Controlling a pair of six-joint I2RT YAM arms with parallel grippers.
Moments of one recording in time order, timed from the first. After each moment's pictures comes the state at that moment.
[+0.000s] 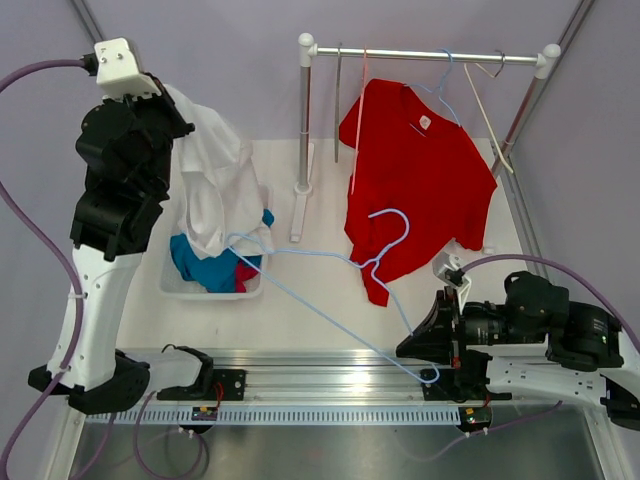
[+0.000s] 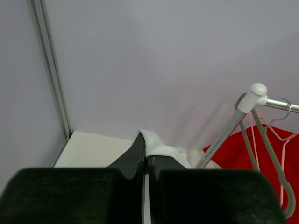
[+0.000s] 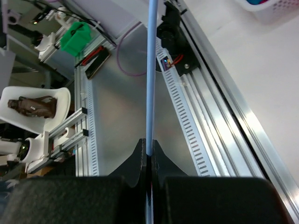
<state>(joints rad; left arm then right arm) -0.41 1.25 1.90 -0.48 -0.50 -0.08 1.25 0.56 1.10 -0.81 -0.24 0.55</state>
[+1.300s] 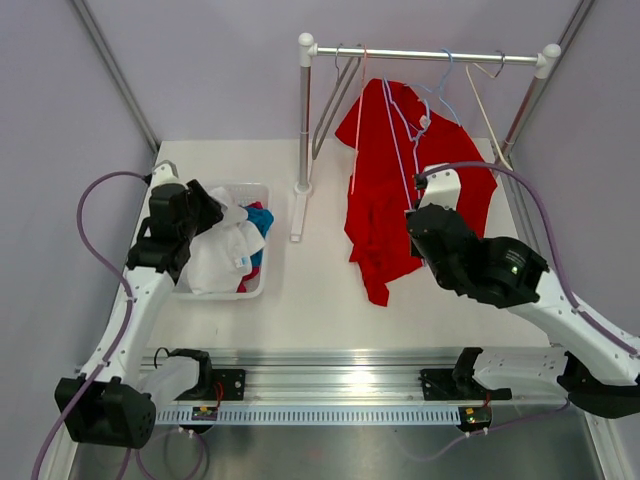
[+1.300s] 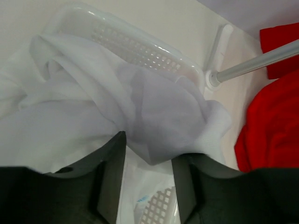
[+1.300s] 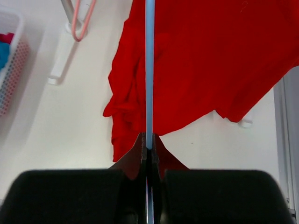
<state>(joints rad) -0.10 1.05 0.96 -0.39 -0.16 -0.53 1.04 1.07 1.48 -1.03 0.82 0.43</state>
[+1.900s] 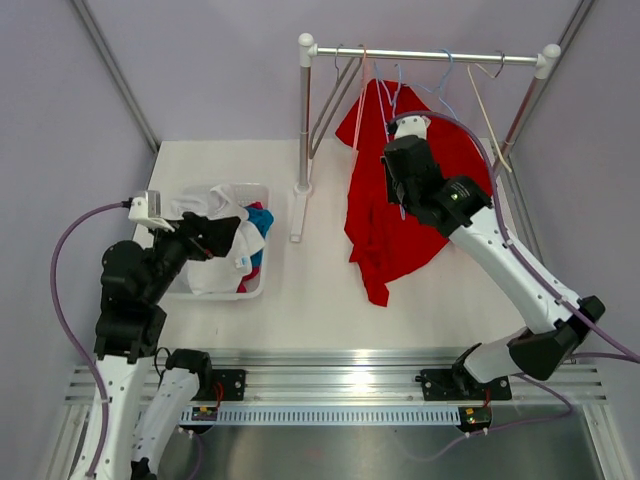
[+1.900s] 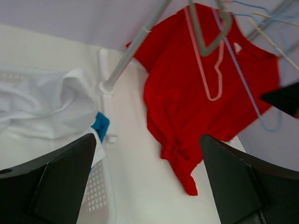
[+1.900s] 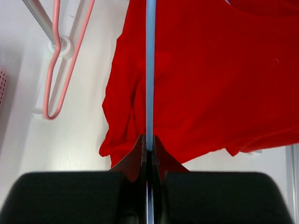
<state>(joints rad) -0.11 0.58 0.87 -0.35 0.26 -0.51 0.67 1.42 1.64 -0.83 0.55 0.24</state>
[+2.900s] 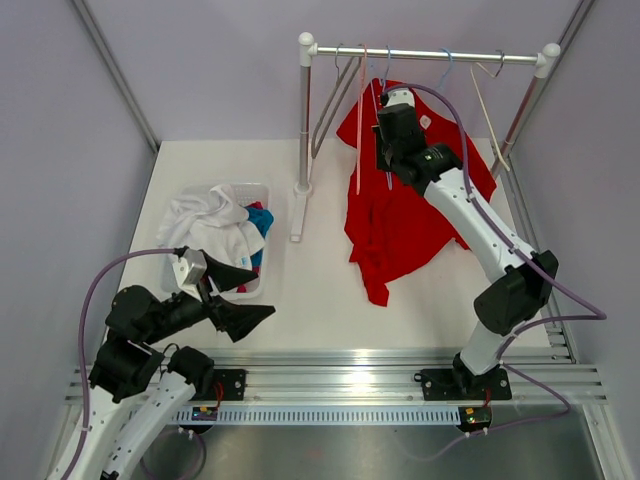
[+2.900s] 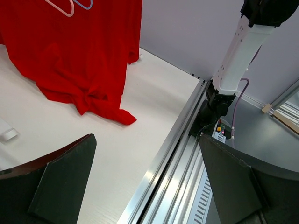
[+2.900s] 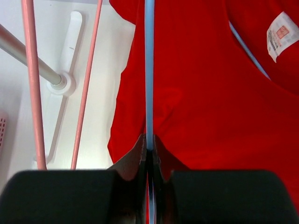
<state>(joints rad) -0.47 0.27 0.70 -0.40 0.63 -0.31 0.51 1.75 1.86 -0.69 0.40 0.20</state>
